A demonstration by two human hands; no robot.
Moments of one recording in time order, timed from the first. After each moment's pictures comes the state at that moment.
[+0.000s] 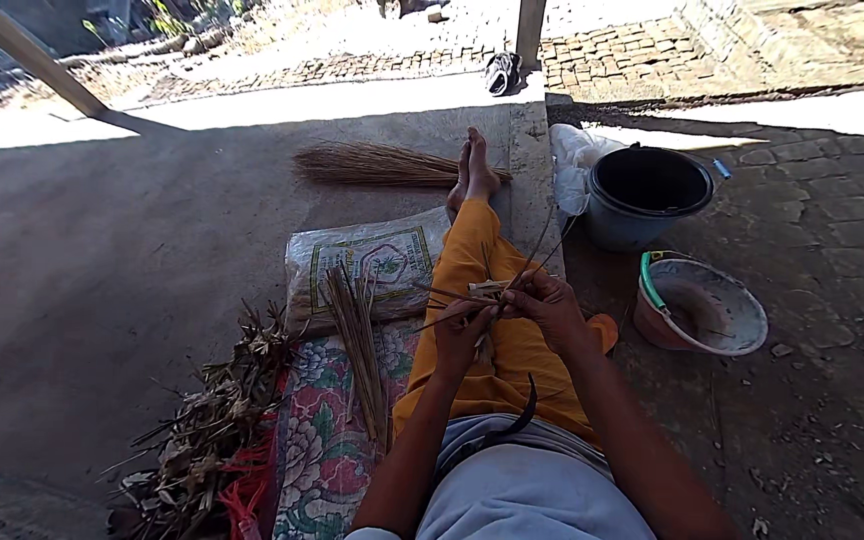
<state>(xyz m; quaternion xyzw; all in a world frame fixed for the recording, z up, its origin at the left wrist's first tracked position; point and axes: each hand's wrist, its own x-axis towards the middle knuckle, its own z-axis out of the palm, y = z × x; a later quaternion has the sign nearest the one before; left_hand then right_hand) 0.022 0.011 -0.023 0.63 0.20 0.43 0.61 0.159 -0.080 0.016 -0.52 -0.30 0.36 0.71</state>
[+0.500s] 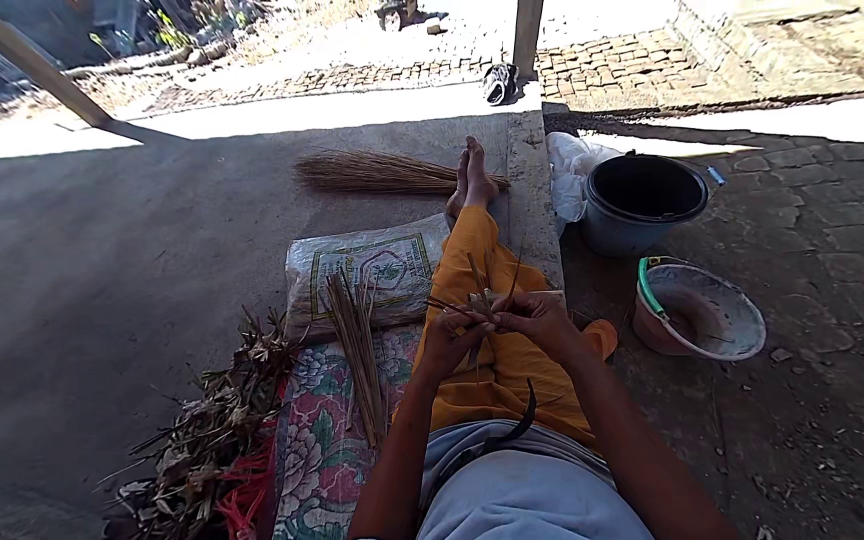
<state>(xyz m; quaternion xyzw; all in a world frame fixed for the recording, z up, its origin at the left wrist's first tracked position) 0.003 0.041 -0.021 0.80 0.12 0.31 0.50 0.163 -0.082 0.014 -0.54 -0.41 0.41 0.61</state>
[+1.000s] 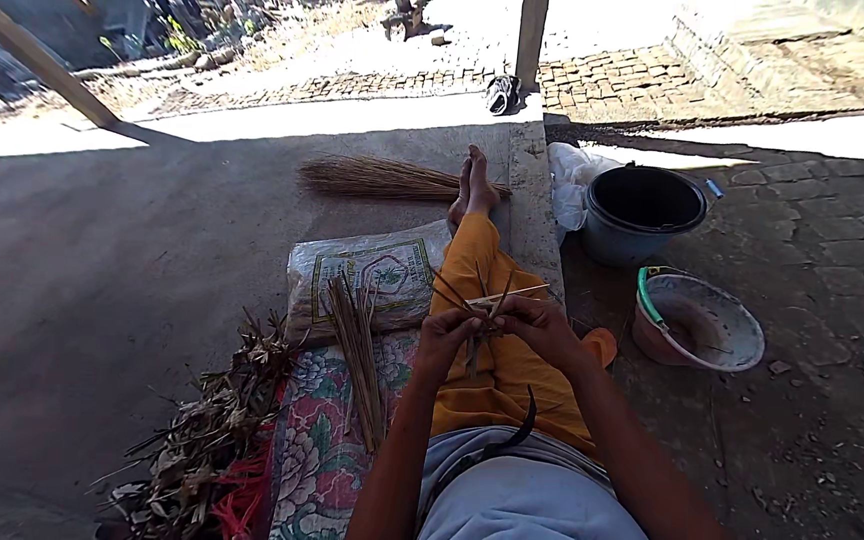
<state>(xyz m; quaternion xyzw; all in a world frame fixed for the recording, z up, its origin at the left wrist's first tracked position) -0.001 0.030 0.005 0.61 0.22 0.31 0.70 0.164 -0.082 0.008 -0.50 -0.49 0.36 0.62</state>
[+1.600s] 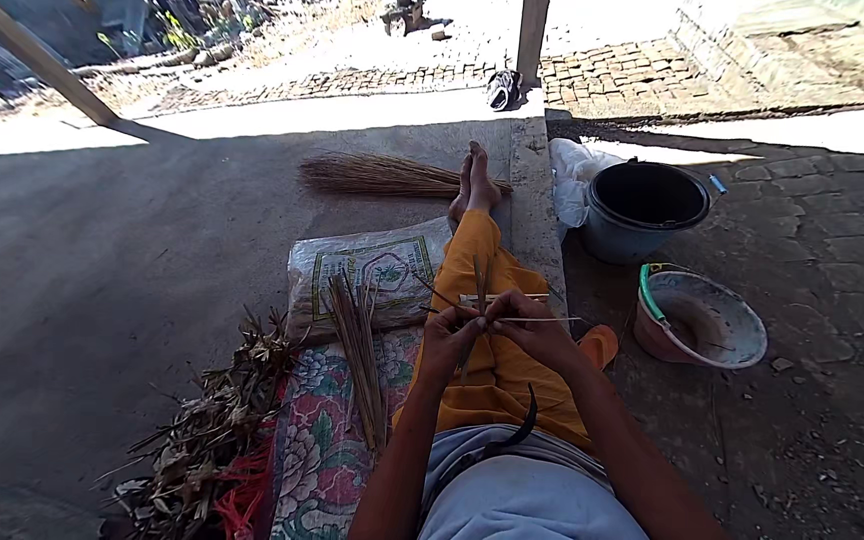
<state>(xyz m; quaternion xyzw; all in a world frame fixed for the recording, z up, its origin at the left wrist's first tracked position) 0.003 0.024 -0.003 0.59 0.23 0.33 0.70 0.158 -0.078 0.007 -0.54 -0.51 0.36 0.57</state>
